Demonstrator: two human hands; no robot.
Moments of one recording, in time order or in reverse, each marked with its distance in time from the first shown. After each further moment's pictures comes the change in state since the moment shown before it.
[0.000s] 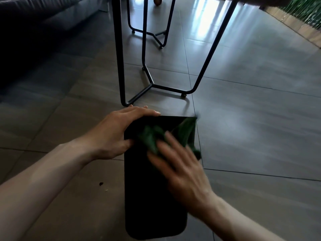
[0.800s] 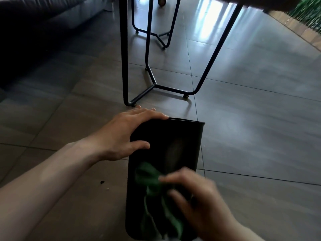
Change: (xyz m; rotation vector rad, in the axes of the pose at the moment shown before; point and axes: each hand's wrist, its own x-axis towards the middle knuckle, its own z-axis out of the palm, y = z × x) left_hand -0.002 0.001 0.004 0.008 -0.034 0.011; right_hand -0.017 -0.018 -0.047 0.607 -0.055 0.222
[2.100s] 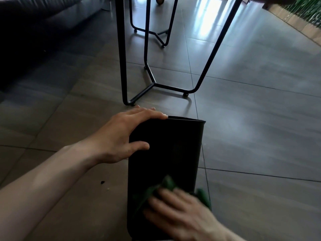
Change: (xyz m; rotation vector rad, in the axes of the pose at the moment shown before) left_hand -0.002 0.008 0.001 -0.016 0.021 0.008; right_hand -0.026 0.020 0.039 -0.779 -0.138 -0.472
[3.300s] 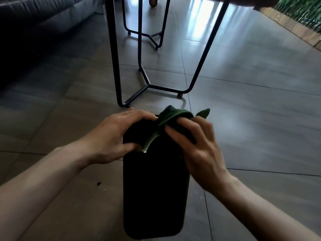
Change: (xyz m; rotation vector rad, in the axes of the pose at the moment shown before) left_hand -0.001 0.010 -0.003 -0.041 -0.006 0.019; right_hand 0.037 0.090 -0.023 0.120 0.291 0.389
